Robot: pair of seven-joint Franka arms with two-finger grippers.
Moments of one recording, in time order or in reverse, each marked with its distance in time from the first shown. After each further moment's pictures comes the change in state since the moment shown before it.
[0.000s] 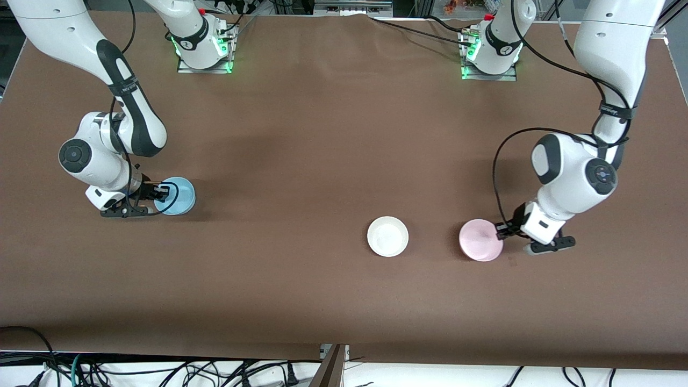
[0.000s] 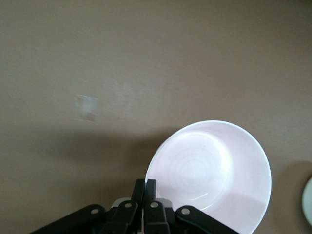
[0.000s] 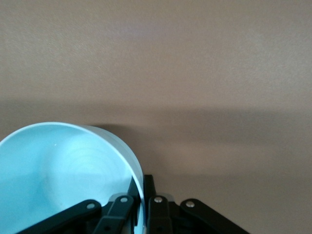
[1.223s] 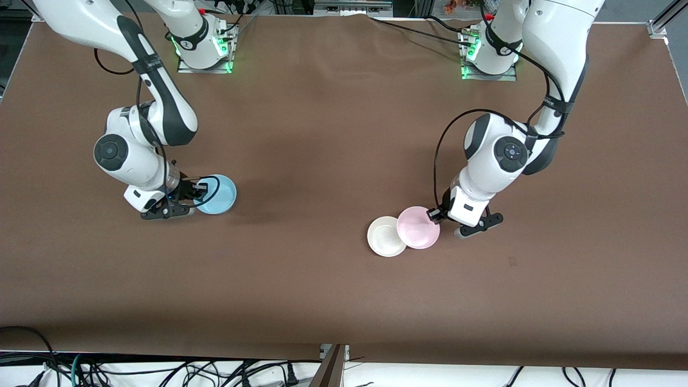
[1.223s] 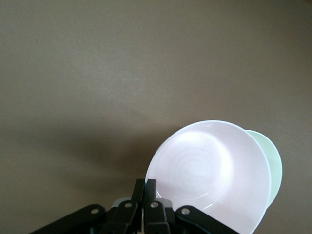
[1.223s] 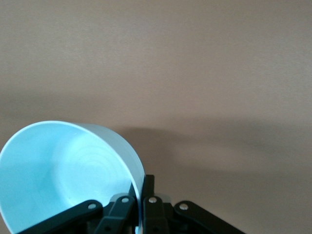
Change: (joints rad) left arm -0.255 -0.021 -0.011 0.010 0.061 0.008 -0.501; right arm 0.006 -0.052 0.230 0.078 0.011 -0.142 0.134
